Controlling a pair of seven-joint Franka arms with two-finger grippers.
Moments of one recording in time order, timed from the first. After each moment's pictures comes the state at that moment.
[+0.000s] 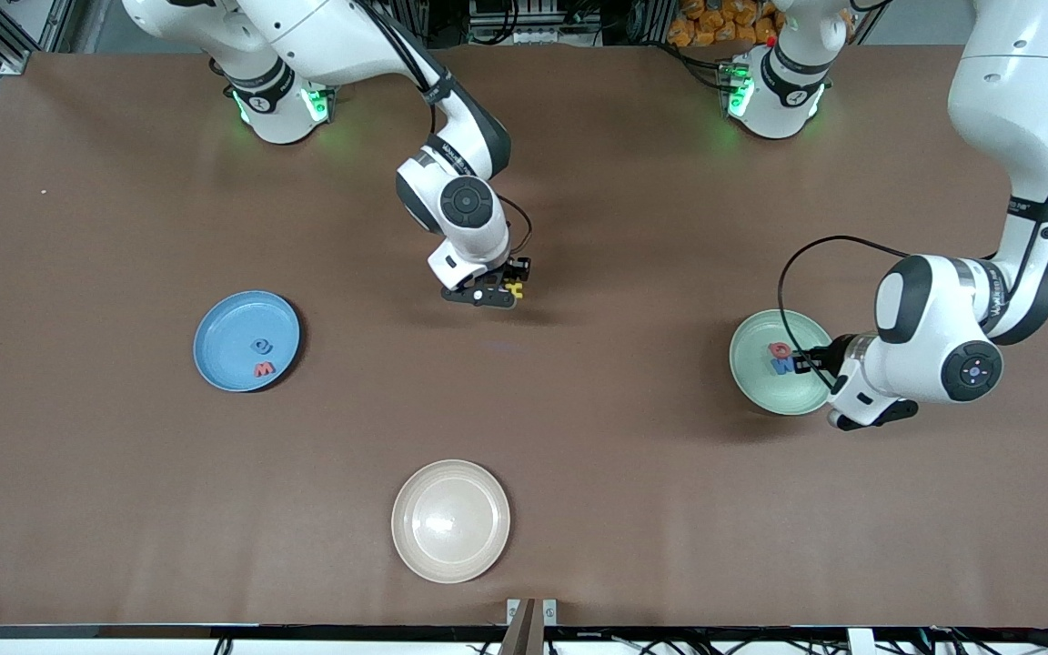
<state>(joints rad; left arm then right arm) 0.15 0.57 -0.25 -1.72 0.05 1.94 -0.34 0.71 0.57 0.12 -1.89 0.08 2.39 0.88</state>
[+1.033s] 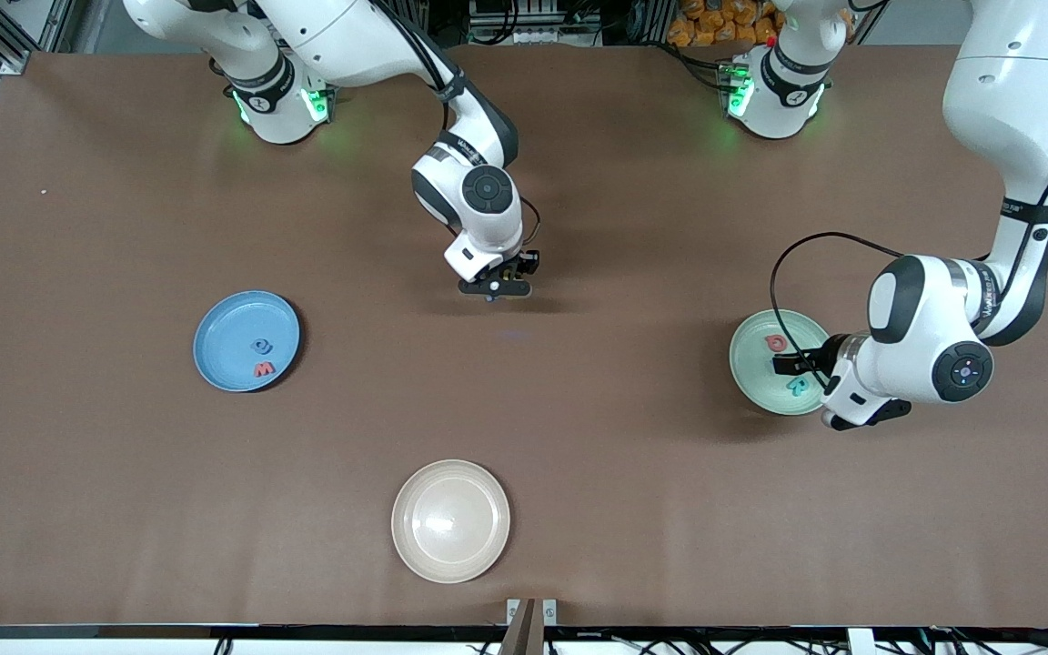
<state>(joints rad) 0.15 0.57 -0.26 -1.72 0.05 1.94 -0.34 0.76 0.61 0.11 -1.89 0.01 2.45 0.90</state>
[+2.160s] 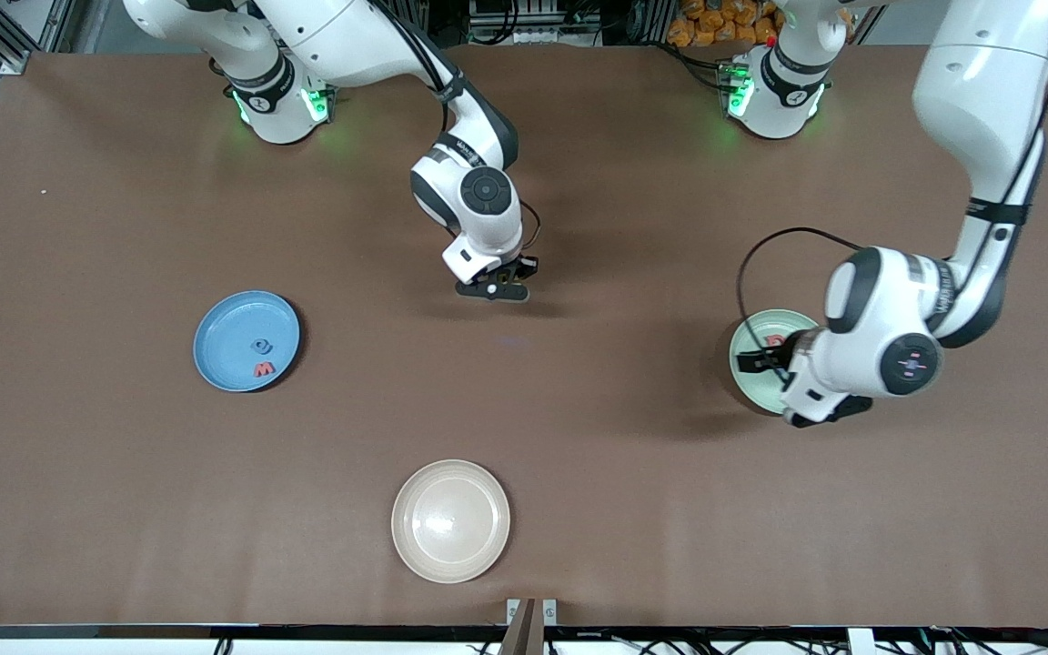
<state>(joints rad) 0.02 0.56 -0.30 -1.67 0.05 1.91 -0.59 0.75 0.61 0.09 -1.86 0.01 2.40 0.94</state>
